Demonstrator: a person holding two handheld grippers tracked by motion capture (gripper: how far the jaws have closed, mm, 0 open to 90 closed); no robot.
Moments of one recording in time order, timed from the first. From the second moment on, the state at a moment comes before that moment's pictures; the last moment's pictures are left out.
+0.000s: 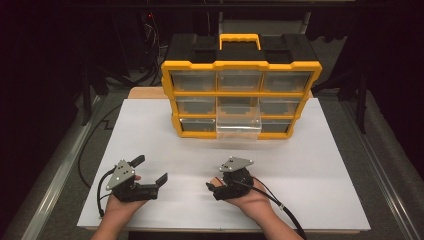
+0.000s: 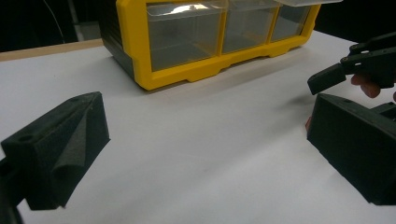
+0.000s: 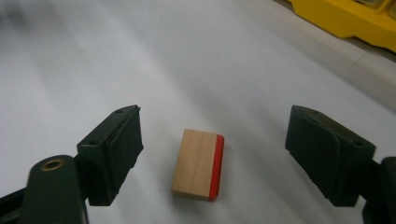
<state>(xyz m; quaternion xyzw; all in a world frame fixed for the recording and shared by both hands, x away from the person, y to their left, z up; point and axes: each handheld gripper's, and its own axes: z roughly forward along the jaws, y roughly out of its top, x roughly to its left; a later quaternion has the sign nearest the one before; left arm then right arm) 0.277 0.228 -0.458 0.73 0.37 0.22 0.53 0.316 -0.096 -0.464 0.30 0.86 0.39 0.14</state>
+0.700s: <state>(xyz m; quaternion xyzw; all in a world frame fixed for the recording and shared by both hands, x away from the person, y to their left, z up) 0.275 0.229 -0.457 0.72 0.37 0.22 0.54 0.308 -0.092 -0.473 0.30 0.86 0.37 0.14</state>
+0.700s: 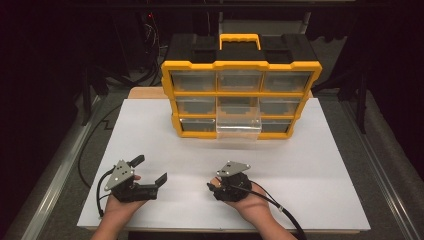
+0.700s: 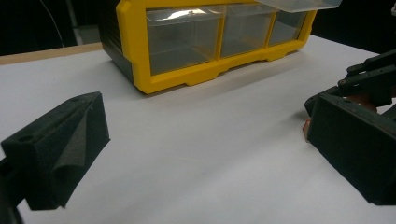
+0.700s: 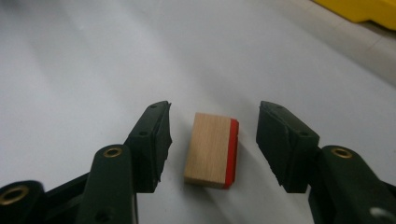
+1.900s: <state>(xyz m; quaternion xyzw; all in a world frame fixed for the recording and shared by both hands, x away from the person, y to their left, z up) 0.275 0.229 -0.456 0.72 0.36 0.23 0.54 0.303 -0.092 -0.480 0.32 0.87 0.35 0.15</state>
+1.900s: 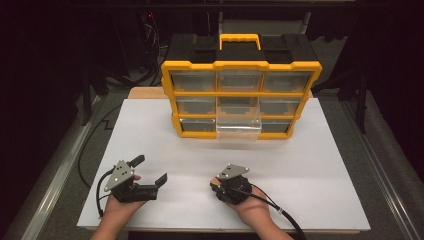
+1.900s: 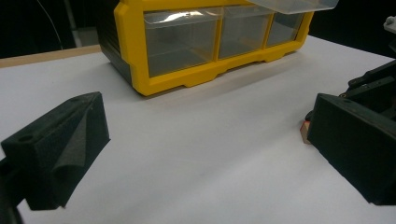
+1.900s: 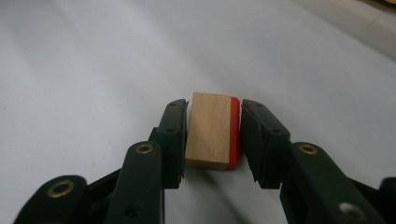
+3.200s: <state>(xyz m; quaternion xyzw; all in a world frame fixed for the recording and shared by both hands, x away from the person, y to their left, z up) 0.275 0.228 -0.459 0.72 0.37 0.22 0.54 0.300 -0.145 -0.451 0.30 0.86 0.38 0.16</state>
